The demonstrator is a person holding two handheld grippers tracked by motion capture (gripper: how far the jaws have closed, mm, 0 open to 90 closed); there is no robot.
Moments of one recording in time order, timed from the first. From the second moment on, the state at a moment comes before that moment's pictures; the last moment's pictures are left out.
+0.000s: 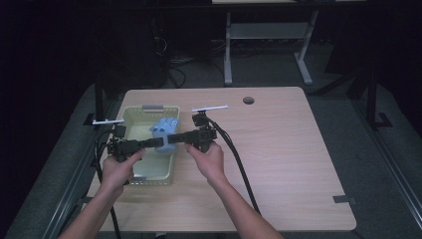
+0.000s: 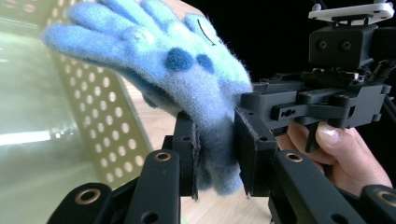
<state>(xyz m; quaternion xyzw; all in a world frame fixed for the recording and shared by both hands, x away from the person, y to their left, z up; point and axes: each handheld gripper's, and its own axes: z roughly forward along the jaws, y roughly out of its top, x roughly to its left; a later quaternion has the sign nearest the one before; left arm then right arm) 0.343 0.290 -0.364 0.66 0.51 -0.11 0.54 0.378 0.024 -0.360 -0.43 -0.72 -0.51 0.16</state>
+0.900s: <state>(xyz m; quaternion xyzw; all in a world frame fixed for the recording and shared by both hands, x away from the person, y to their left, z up) 0.349 0.337 -0.368 0.66 0.53 -0.11 0.52 0.387 0.072 -0.376 -0.43 -0.71 -0.52 0.20</state>
